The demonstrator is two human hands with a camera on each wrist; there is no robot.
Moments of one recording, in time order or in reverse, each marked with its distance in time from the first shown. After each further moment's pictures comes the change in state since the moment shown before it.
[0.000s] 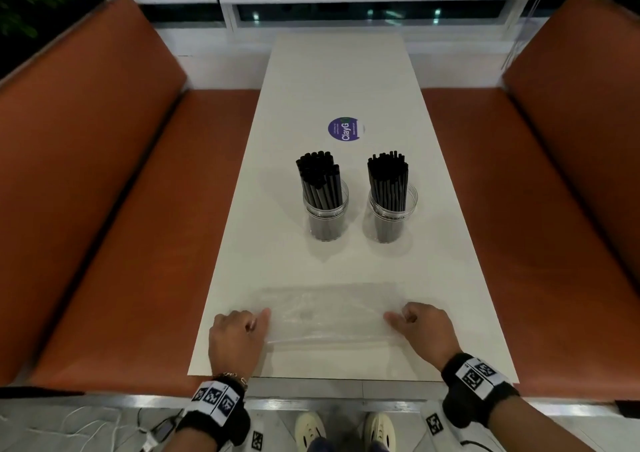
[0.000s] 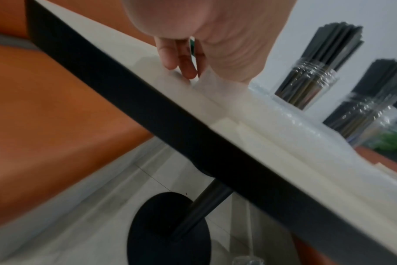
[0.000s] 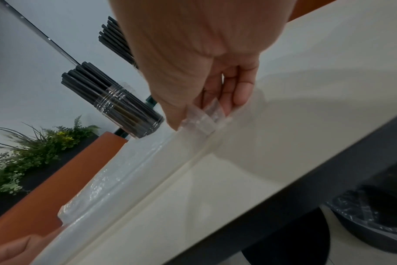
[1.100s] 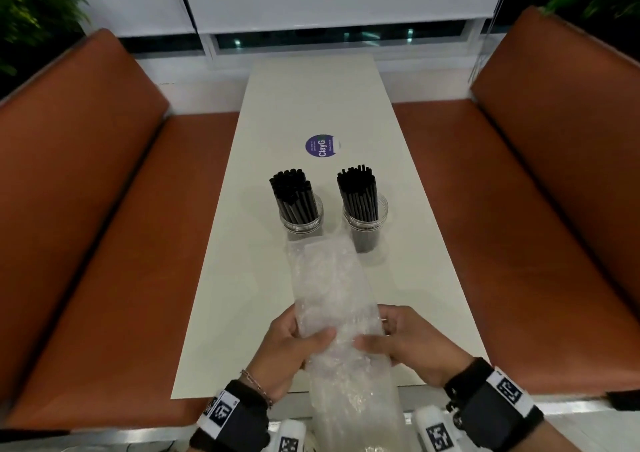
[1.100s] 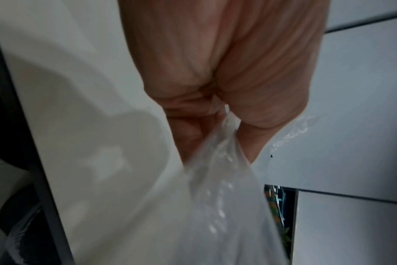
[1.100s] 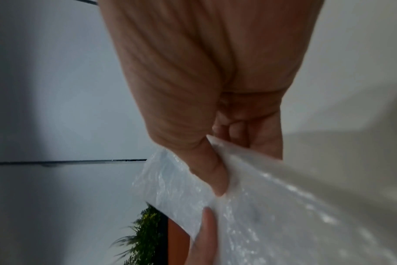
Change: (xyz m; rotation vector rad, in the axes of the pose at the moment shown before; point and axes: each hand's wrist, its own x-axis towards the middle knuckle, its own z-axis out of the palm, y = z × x) left_hand -0.041 0.133 -0.044 -1.172 -0.723 -0.141; right_hand -0.069 -0.075 -0.082 0.704 -0.522 -0.008
